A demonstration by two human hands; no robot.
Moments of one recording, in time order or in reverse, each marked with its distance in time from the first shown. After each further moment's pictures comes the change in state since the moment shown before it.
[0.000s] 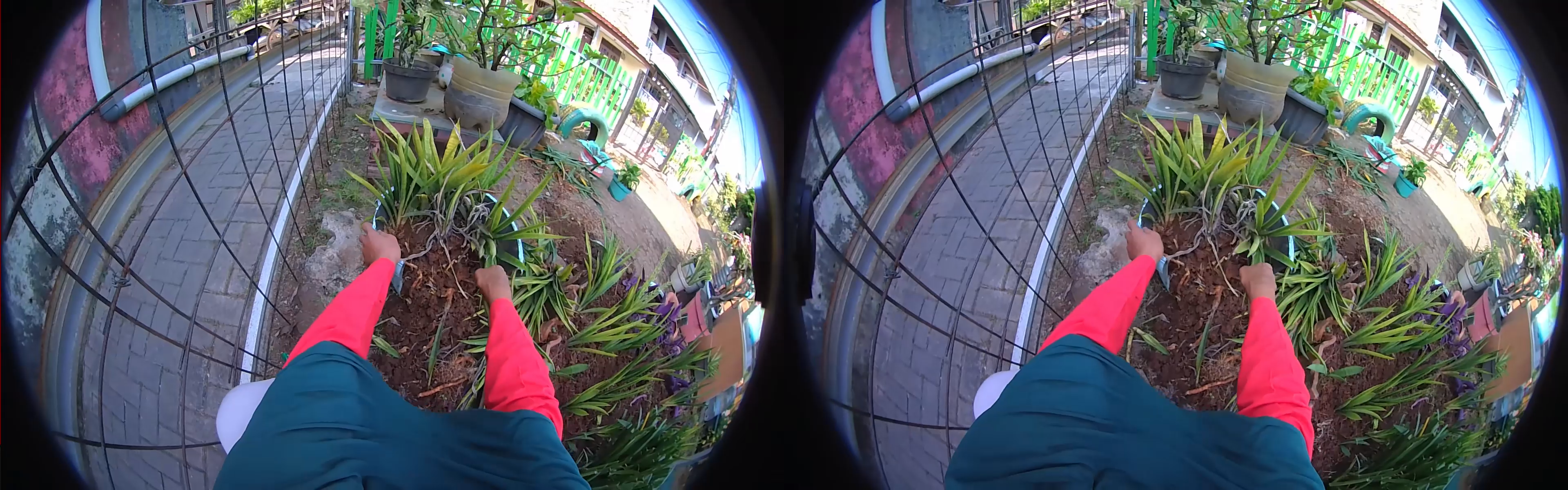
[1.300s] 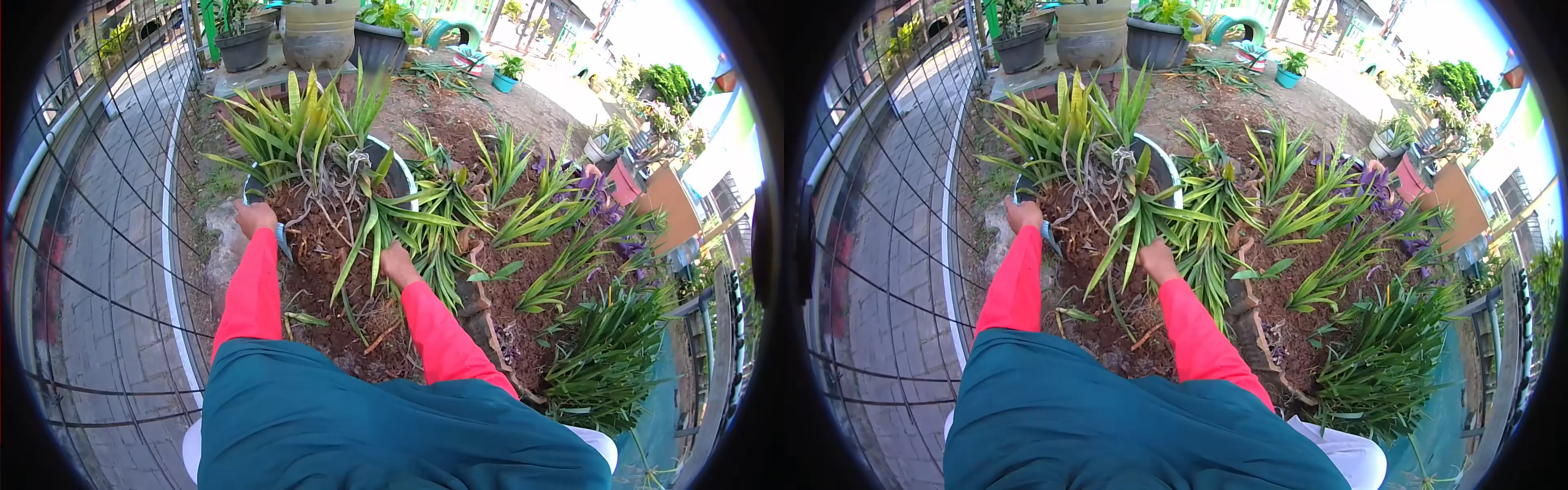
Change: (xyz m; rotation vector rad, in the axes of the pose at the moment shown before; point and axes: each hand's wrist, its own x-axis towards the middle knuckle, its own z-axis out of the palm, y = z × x) left_hand 0.013 0.001 0.019 -0.015 -0.071 0.102; right_hand -0.135 -0.026 -0.068 0.508 -0.257 0.157
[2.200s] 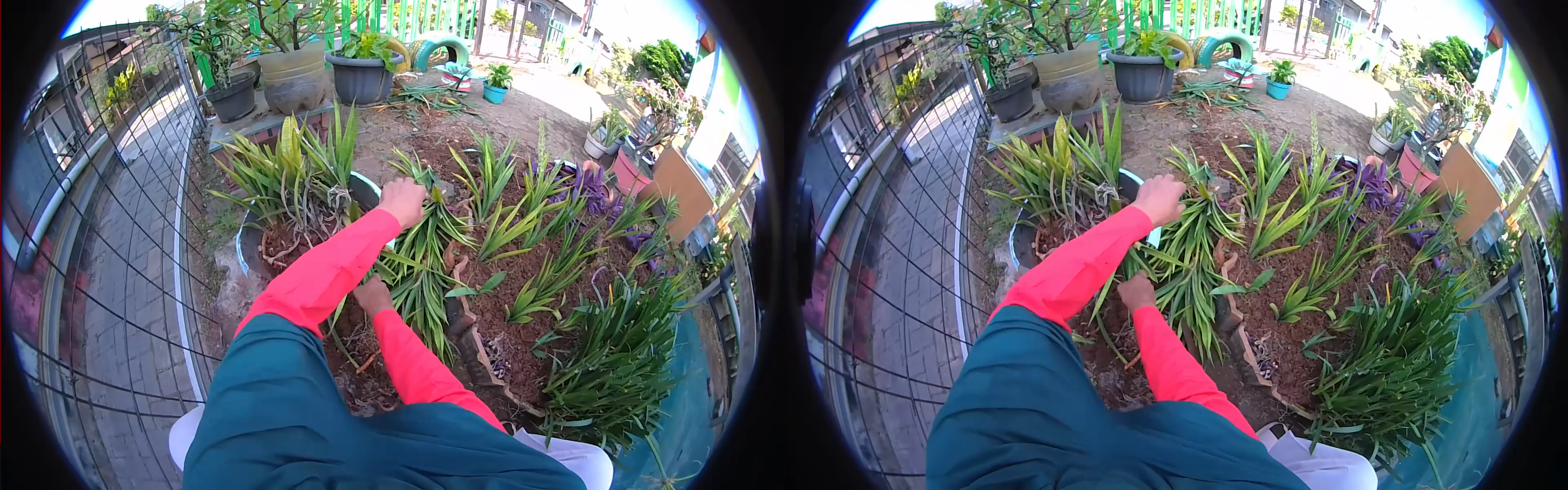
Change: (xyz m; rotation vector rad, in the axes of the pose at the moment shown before) left_hand -0.237 0.211 0.063 0.551 -0.655 1.475; right_hand -0.018 -0.019 0.014 0.268 0.036 0.358
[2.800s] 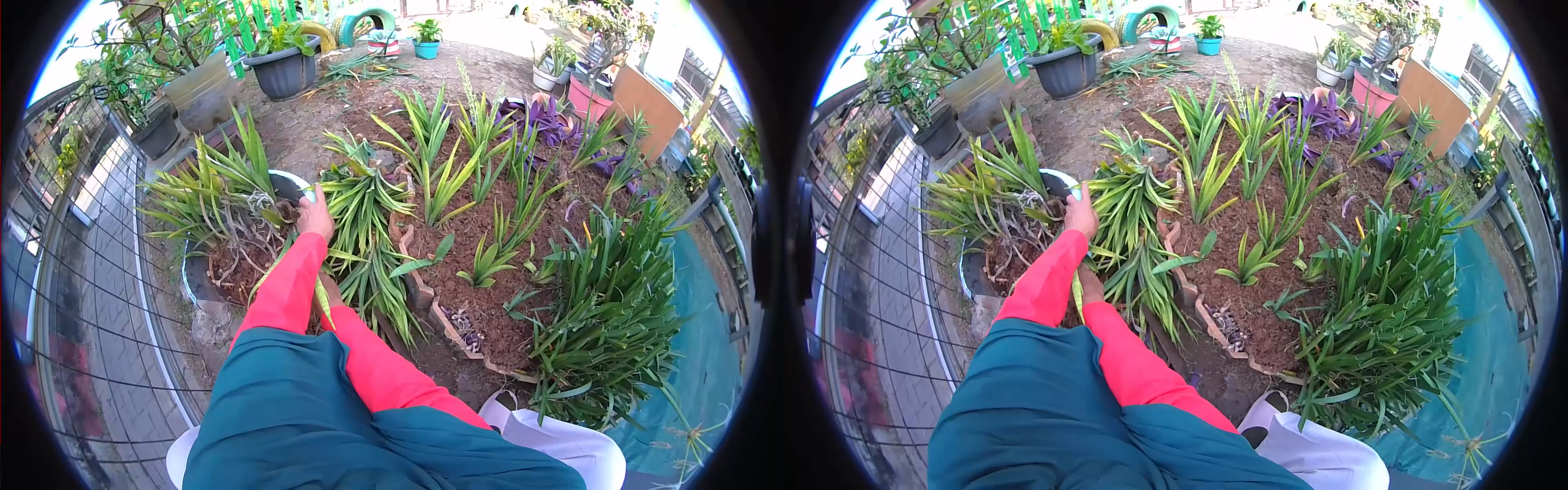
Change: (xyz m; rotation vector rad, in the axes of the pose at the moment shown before) left_hand -0.004 -0.006 0.128 -0.156 -0.023 -0.527; right_hand 0.042 0.057 0.057 0.512 -0.106 -0.129
